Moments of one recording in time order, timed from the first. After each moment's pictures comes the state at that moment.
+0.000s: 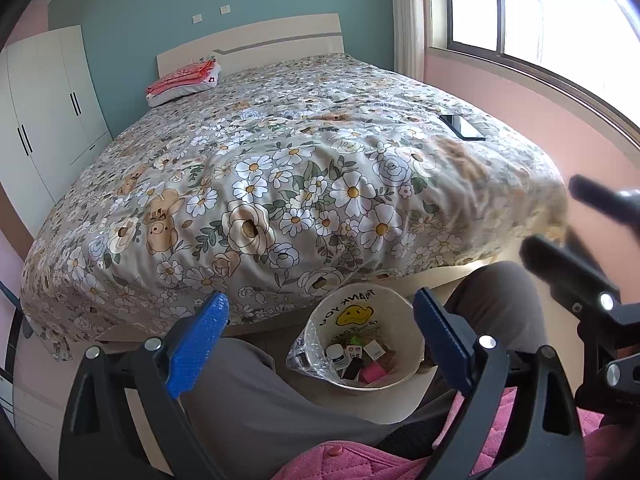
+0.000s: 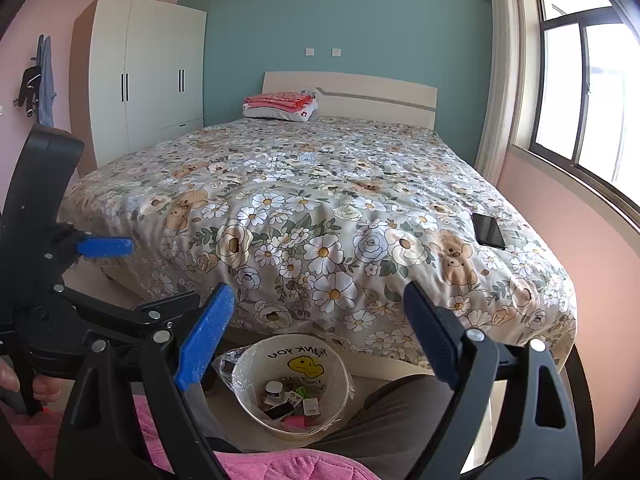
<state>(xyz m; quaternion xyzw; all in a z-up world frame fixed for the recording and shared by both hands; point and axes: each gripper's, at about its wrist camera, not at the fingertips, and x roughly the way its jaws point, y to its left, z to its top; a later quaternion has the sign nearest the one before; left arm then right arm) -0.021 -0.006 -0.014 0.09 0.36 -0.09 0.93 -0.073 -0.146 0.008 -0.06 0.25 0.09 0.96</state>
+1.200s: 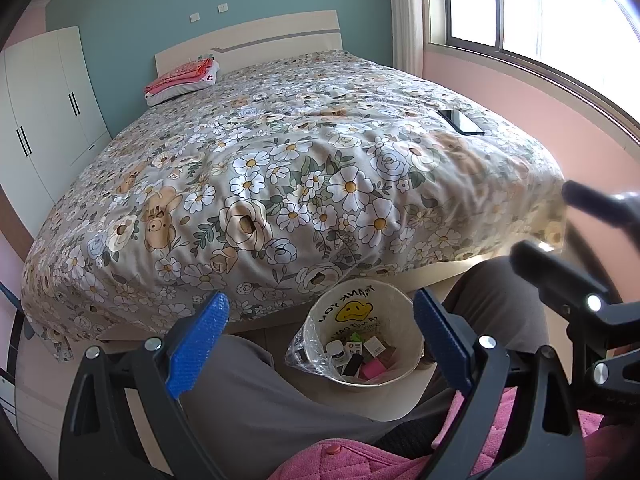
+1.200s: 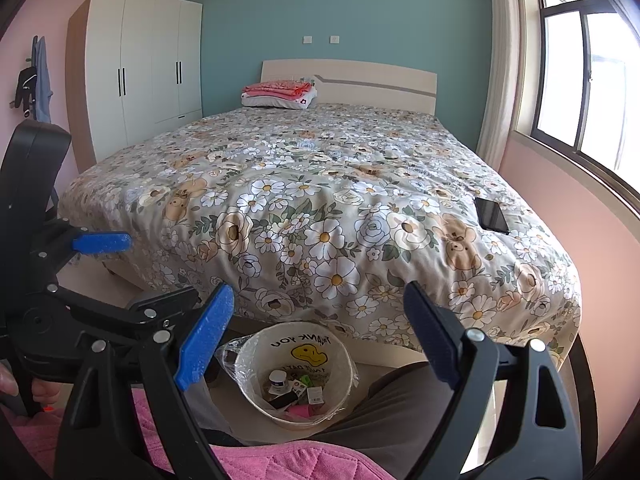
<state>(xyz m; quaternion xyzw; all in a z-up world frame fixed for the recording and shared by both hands) -0.024 -0.009 -0.019 0.09 0.36 -0.09 0.92 -0.070 -0.147 -0.001 -0.05 0.27 0.08 0.96</state>
